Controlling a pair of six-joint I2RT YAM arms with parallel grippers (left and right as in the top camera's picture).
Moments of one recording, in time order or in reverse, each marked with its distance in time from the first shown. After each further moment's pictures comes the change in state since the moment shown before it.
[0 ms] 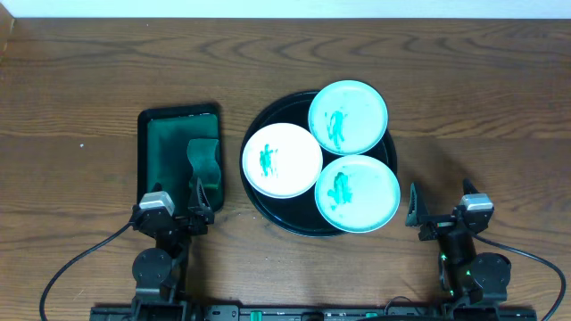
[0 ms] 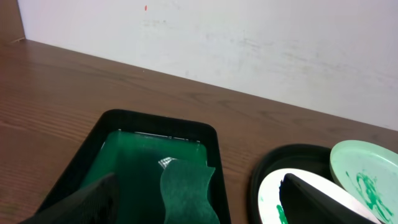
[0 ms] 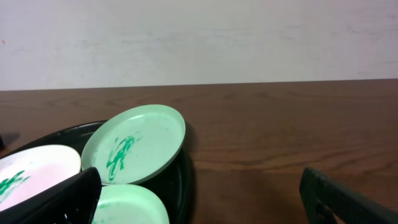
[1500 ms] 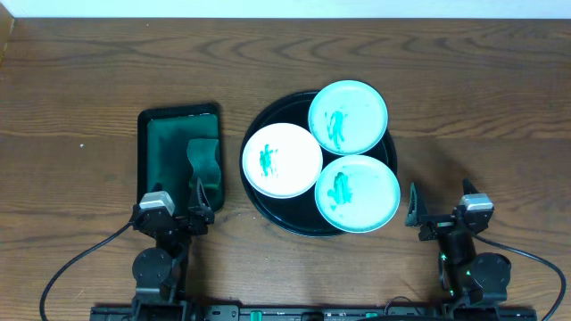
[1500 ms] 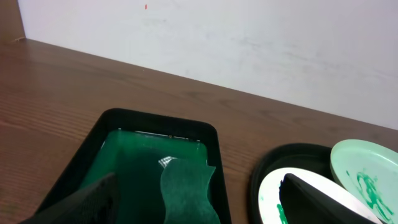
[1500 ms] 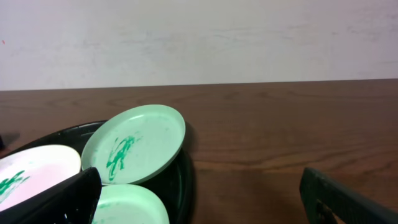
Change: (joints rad) left arm 0.000 0.004 0.000 0.000 0.000 0.000; right arm 0.000 0.000 0.000 0.000 0.000 0.000
